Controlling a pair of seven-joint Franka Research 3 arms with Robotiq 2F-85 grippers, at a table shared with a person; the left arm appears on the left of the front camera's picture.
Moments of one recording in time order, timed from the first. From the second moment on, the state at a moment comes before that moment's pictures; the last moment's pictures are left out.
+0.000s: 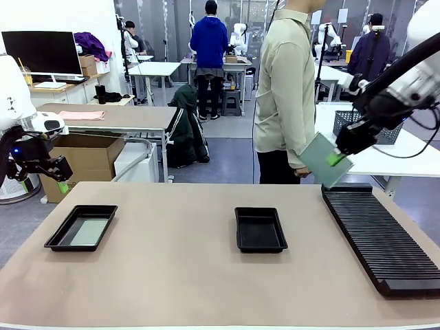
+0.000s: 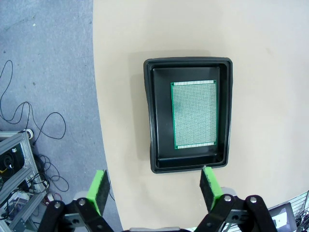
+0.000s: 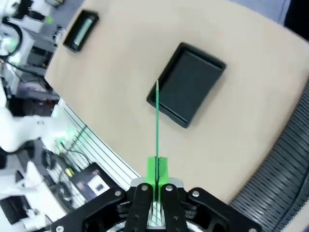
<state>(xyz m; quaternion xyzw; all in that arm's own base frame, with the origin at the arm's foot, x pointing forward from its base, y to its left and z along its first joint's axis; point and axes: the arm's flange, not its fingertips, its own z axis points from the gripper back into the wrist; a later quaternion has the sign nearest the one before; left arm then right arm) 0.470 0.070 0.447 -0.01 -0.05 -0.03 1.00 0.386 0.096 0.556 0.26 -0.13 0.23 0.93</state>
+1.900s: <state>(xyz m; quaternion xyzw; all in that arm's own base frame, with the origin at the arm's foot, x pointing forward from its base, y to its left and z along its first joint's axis) 0.470 0.070 0.447 -0.01 -0.05 -0.03 1.00 0.445 0.178 0.358 0.39 -0.09 0.03 0.92</state>
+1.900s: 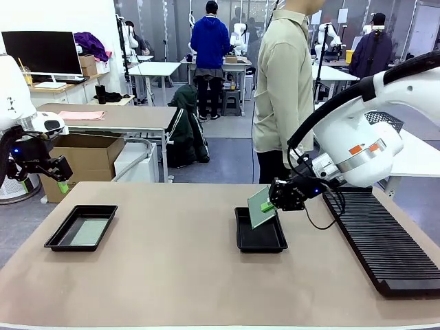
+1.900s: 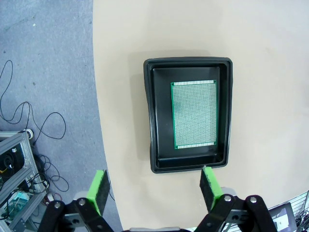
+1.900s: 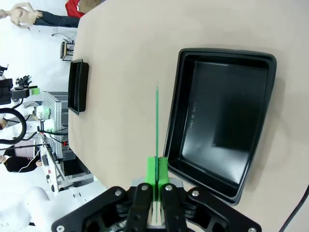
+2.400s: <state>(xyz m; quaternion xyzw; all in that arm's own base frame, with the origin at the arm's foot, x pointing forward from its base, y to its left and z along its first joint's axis) 0.470 0.070 0.447 -0.01 -0.05 -0.03 1.00 0.463 0.184 0.321 0.40 -0.07 0.02 0.91</state>
